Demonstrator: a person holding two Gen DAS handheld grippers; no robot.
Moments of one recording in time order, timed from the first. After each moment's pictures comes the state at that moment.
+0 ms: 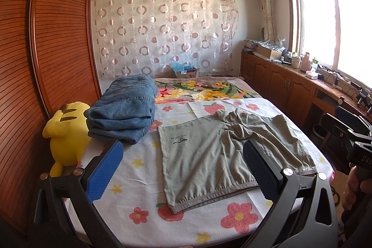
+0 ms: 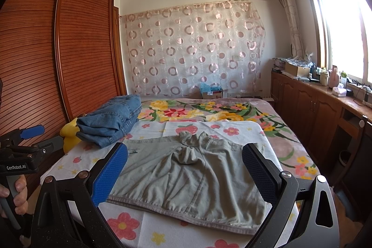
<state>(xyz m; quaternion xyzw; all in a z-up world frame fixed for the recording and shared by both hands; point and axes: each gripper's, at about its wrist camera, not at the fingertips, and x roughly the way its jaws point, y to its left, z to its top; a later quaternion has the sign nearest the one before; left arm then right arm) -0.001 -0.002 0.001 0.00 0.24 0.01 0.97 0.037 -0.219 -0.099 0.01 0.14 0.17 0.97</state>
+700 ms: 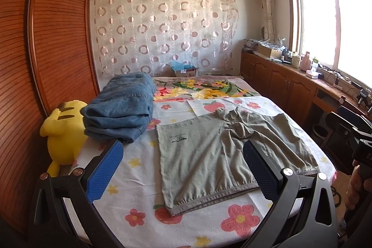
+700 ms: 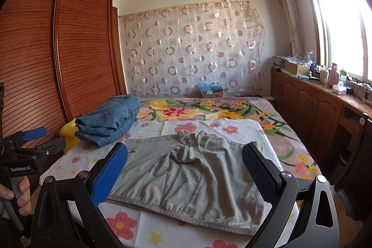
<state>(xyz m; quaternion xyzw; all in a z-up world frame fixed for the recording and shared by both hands) 0.004 -0.014 0.010 0.00 0.24 0.00 0.97 0.043 -0.224 -0.104 0.01 0.15 0.17 0.97</state>
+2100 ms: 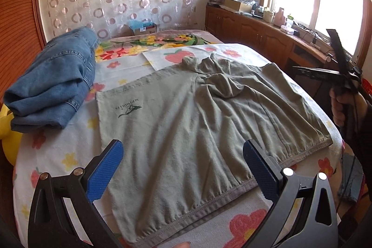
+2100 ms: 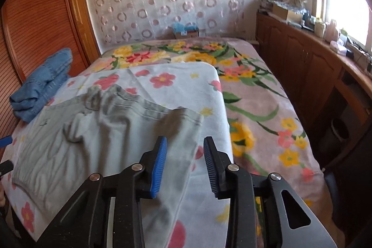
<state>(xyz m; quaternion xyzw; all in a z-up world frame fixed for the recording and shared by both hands) 0.108 -0.036 -0.085 0.02 0.37 -0.12 0.92 0.230 -0.281 -0.106 -0.01 0.35 0.12 0.93</state>
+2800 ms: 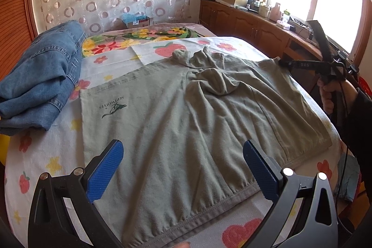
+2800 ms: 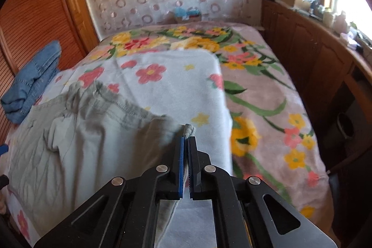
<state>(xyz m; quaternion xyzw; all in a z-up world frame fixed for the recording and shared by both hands) 0.123 -0.047 -0.092 0.02 0.39 -0.14 0.91 0.240 -0.290 -0.069 0.00 0.36 0.12 0.93</state>
